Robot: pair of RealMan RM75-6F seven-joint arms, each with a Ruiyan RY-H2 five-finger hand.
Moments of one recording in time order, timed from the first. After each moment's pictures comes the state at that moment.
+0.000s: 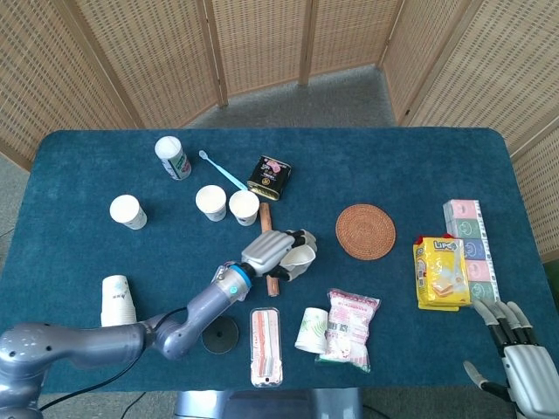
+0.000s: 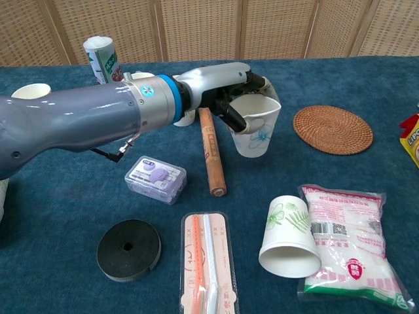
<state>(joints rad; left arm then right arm) -1.02 -1.80 -0.33 -1.36 1.07 0.70 0.05 -0.10 -1.01 -0.12 -1.74 -1.74 1.63 0.11</state>
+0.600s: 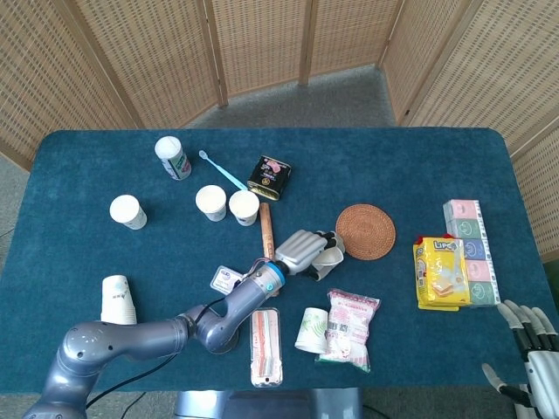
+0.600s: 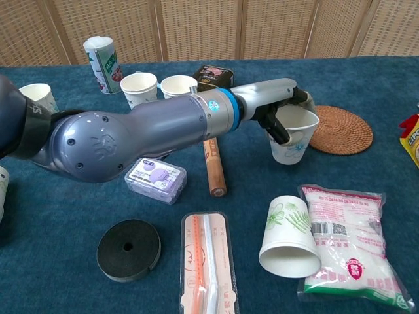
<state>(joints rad) -1.20 -2.01 -0.37 -1.03 1.10 0.63 0.01 -0.13 -1.00 -0.11 -1.69 -1.70 1.67 0.18</state>
